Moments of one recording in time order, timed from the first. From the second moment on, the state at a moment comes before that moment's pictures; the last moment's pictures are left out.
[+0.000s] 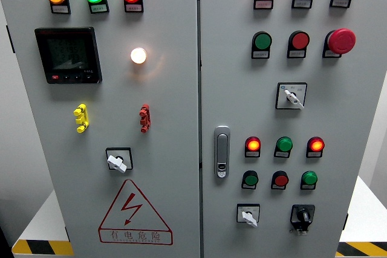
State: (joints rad) left arm 0.12 0.12 -1.25 -0.58 0.82 -0.25 -0.19; right arm 0.00 0.12 0.05 -0.14 -0.02 0.02 -0.04
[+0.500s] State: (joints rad) left arm -0.02 0.09 -0.39 -0.01 0.37 -0.45 -0.25; right arm 0.00 0.12 0.05 -0.14 -0.02 0.02 -0.04
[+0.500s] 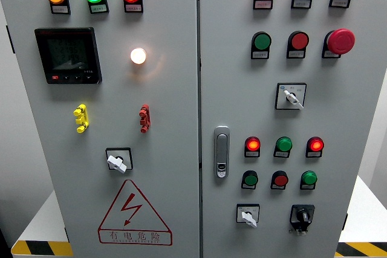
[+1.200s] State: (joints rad) left arm -0.01 -0.02 -0.29 0.02 0.29 -0.27 -0.04; right arm 0.00 0.12 0.05 -0.14 -0.02 0.02 -0.04
